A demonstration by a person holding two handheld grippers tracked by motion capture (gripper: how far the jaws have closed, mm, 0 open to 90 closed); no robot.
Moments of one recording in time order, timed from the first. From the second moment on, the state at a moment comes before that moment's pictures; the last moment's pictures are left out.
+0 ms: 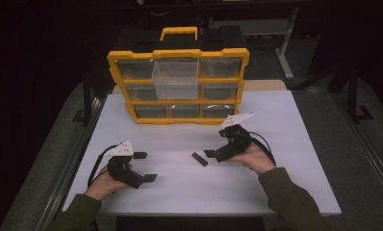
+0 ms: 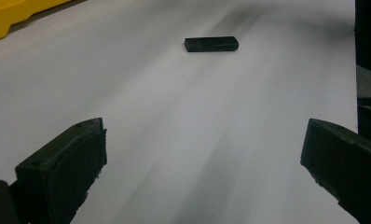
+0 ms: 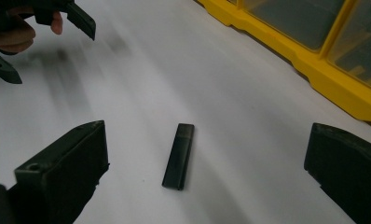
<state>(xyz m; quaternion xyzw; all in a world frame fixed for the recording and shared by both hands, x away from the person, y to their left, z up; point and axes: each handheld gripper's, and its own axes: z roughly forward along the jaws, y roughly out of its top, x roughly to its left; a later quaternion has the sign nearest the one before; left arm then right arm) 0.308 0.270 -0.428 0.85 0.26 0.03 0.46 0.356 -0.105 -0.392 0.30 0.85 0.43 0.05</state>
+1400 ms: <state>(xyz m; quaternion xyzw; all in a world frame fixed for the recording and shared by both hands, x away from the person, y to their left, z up) 0.307 0.270 -0.427 0.85 0.26 0.03 0.46 0.377 -0.068 -0.383 0.28 0.86 0.43 0.03</state>
